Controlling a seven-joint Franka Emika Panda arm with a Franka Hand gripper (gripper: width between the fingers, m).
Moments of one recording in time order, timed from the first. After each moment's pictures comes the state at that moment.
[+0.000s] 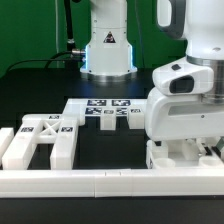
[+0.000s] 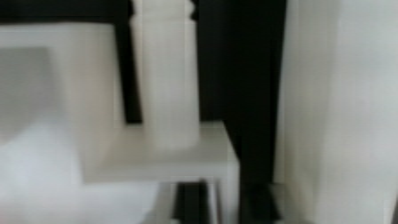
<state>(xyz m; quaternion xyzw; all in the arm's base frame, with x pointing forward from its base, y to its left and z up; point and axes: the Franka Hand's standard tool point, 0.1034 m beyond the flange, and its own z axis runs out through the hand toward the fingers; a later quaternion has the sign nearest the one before) 0.617 0.111 0.023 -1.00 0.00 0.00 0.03</state>
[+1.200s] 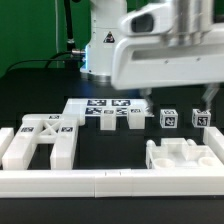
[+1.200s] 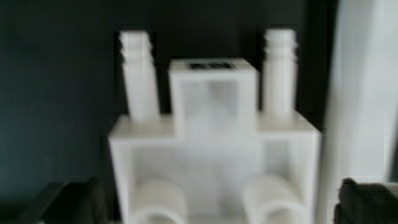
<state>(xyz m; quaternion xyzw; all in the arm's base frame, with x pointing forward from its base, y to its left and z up) 0.578 0.057 0.075 -1.00 0.00 -0.02 0.03</state>
